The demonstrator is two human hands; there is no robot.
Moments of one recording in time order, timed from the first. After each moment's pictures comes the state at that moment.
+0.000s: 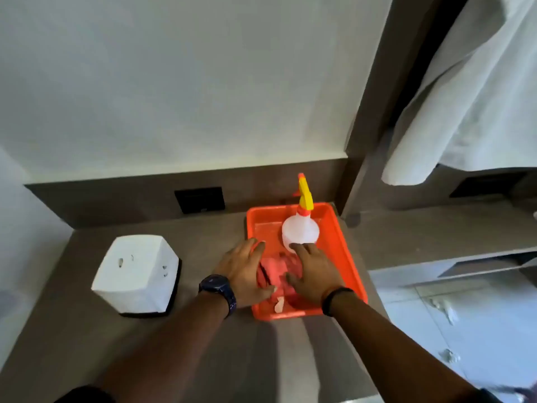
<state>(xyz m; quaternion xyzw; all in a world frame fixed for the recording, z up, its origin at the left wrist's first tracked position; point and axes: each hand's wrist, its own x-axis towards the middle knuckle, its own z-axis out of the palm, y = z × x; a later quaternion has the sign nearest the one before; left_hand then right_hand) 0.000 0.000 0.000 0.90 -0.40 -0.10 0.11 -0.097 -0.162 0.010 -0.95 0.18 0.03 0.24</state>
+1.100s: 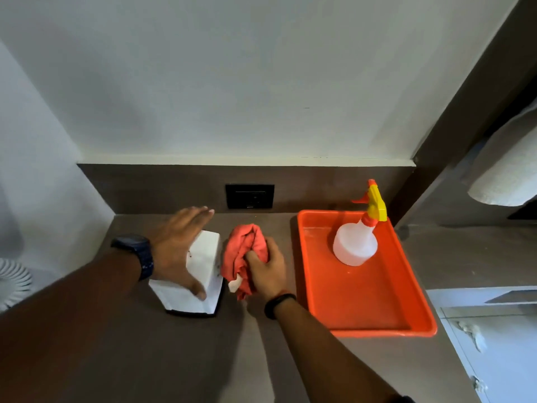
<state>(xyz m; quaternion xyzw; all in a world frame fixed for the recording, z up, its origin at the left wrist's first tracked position) 0.141 0.187 0.053 0.91 -0.39 -0.17 0.01 0.022 0.015 -0.006 -0.68 0.25 -0.12 0.68</state>
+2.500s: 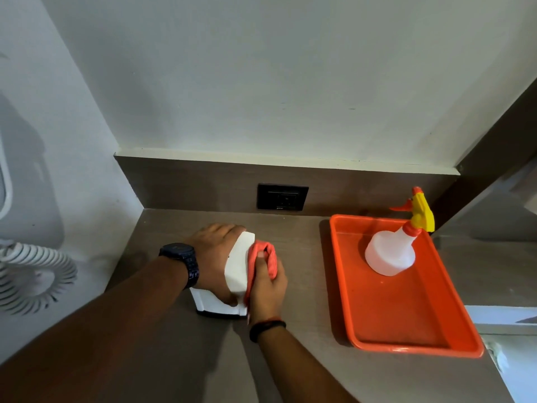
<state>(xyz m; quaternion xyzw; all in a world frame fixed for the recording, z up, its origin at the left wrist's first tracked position) 0.142 0.193 0.032 0.90 -0.40 -0.16 0.01 0.044 0.103 -0.025 -0.53 0.37 -0.15 0.75</state>
